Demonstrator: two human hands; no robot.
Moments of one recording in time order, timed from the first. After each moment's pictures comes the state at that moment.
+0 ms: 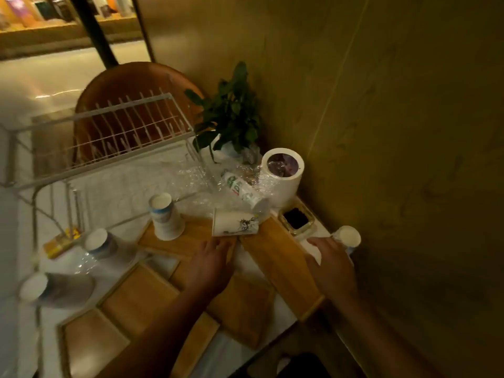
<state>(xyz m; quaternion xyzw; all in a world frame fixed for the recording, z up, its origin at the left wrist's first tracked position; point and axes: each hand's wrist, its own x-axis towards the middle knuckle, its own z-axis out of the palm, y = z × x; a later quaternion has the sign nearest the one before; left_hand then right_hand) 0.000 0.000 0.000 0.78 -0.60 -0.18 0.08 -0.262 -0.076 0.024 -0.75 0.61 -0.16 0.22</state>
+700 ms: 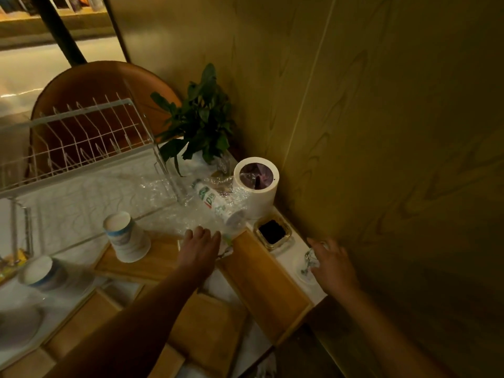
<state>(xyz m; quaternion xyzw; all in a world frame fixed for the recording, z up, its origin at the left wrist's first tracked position) -0.010 -0.106 -0.026 0.71 -0.69 -0.04 -0.13 -0.322 -0.155 0.001 -0.75 0.64 0.04 0.15</state>
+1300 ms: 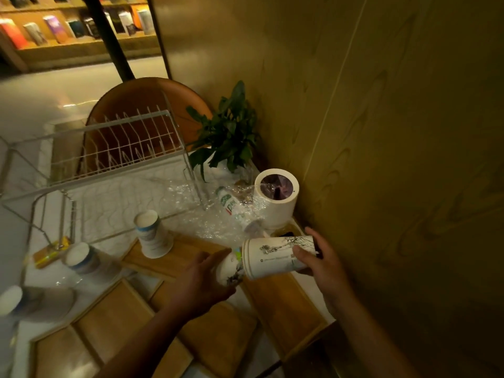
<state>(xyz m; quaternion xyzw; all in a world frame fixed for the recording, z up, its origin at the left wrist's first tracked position) -0.017 -0.020 0.025 0.74 -0.57 -0.25 0.26 -0.262 -0.143 0.056 -0.48 0.49 -0.33 0.65</state>
